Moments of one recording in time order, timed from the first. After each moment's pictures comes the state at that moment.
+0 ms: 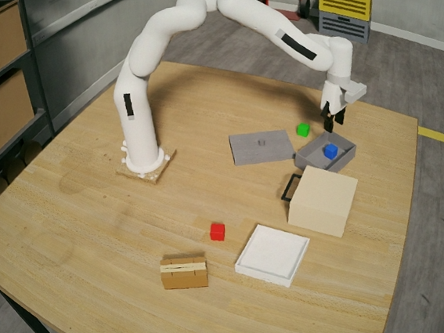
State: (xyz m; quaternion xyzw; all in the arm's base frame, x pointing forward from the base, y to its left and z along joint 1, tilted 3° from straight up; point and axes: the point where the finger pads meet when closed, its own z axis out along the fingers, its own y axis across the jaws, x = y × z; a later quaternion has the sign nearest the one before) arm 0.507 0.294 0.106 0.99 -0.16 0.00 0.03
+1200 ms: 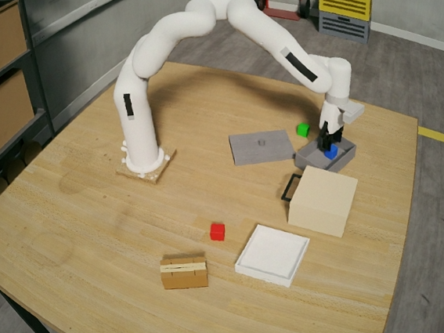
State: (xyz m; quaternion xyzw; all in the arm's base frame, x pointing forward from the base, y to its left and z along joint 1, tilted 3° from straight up) arm 0.509 0.291 0.036 0.99 -0.16 0.01 0.02
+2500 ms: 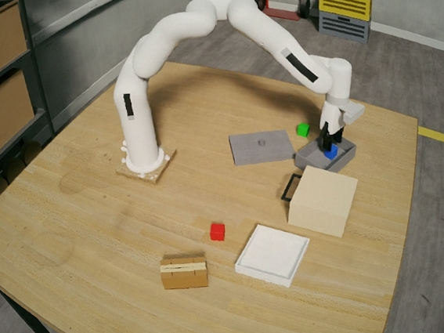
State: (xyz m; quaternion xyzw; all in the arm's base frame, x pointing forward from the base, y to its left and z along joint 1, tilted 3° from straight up) arm 0.510 0.292 0.034 0.99 -0.16 0.01 0.02
